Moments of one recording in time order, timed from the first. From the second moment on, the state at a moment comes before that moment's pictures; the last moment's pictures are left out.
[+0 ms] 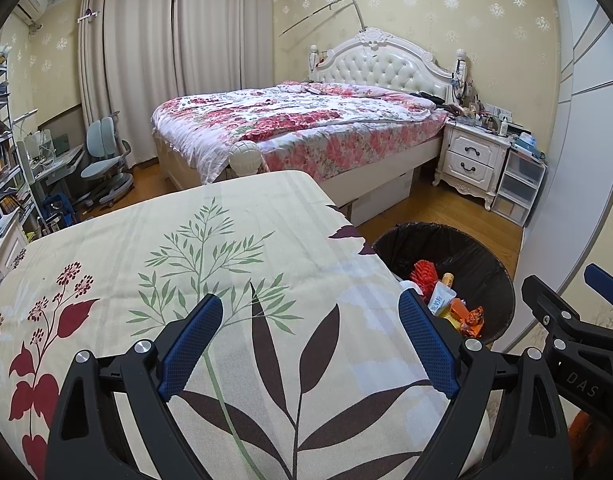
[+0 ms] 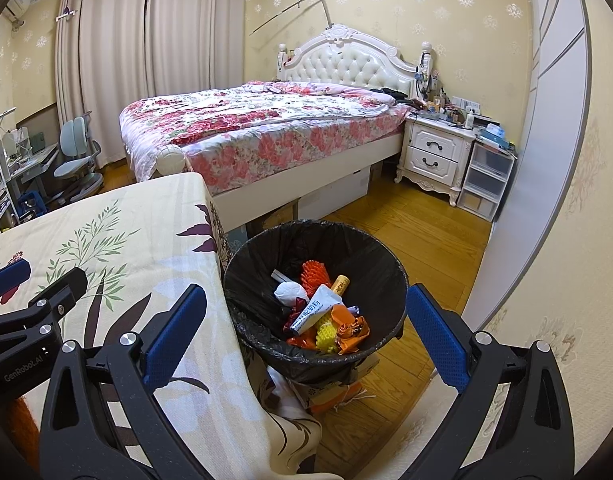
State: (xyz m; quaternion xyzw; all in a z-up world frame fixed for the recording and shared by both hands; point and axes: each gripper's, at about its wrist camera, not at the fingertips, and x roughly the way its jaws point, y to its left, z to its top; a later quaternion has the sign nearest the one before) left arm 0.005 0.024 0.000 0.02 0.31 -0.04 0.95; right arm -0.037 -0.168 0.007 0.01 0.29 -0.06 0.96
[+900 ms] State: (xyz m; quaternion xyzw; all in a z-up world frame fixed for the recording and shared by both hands) left arm -0.002 0.022 0.000 0.02 0.30 -0.05 0.95; right arm -0.037 -0.168 0.007 0.01 0.29 -0.06 0.96
